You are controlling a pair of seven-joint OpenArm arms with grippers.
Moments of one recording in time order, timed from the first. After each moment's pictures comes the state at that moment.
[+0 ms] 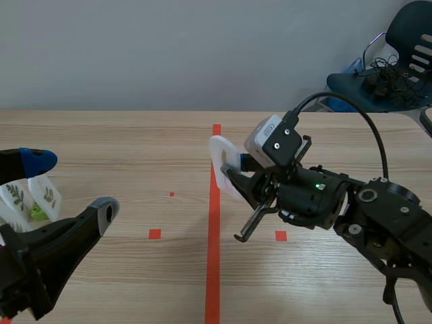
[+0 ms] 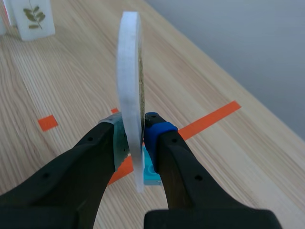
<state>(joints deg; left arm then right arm) 47.9 -32.4 -8.4 119.9 -22.4 -26.9 -9.6 0.4 20.6 -22.5 78.7 -8.4 26.0 22.0</state>
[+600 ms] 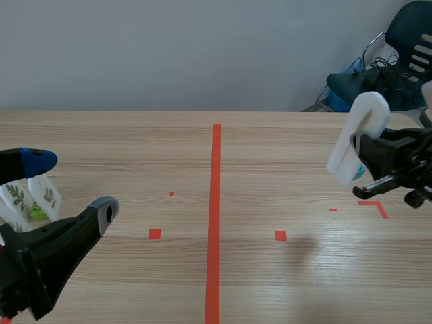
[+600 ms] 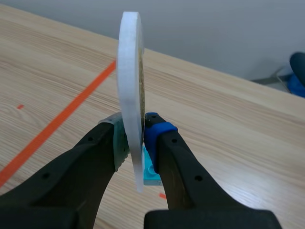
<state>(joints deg) 47.9 -32.4 -8.4 119.9 -22.4 -26.9 -9.6 -20.5 26.5 9.9 96.6 18.4 26.0 4.0</state>
